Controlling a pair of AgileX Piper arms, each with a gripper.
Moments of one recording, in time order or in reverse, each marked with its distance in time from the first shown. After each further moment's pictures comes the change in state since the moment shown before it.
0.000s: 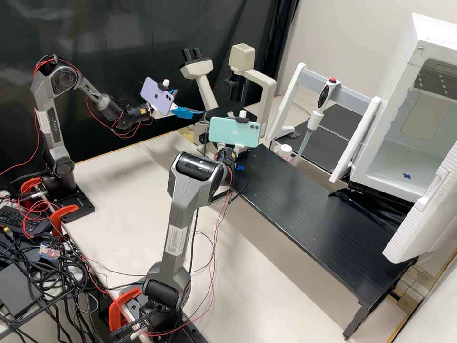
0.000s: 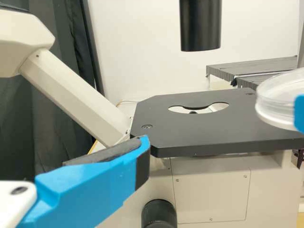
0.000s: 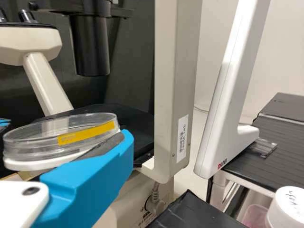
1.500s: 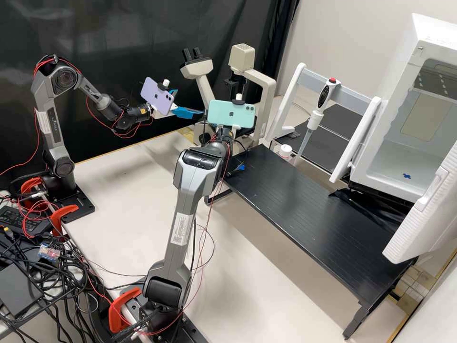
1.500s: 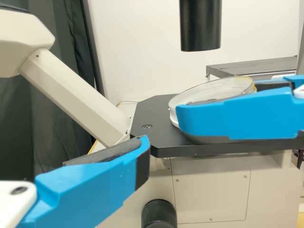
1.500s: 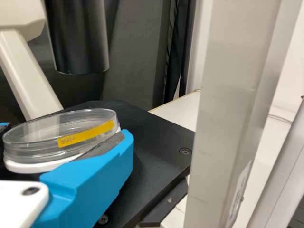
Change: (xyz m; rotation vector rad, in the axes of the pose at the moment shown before) left arm 0.000 0.000 0.000 0.000 0.000 0.000; right arm 0.093 -0.011 -0.023 -0.008 -0.066 -0.083
